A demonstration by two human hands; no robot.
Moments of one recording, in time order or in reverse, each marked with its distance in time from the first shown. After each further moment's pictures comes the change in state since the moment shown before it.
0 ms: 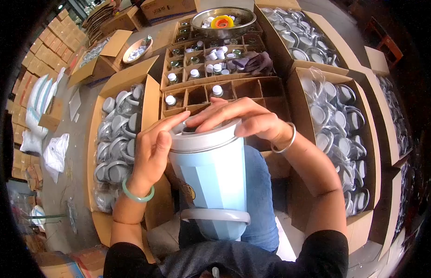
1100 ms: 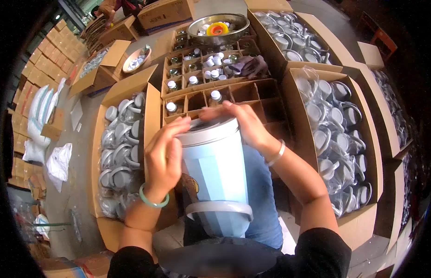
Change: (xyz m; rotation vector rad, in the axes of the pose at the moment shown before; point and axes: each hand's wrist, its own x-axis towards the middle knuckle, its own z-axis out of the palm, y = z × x) left_hand -0.012 0.002 0.023 0.157 0.214 0.171; right_hand -0.012 0.021 0.036 0.467 0.552 0.214
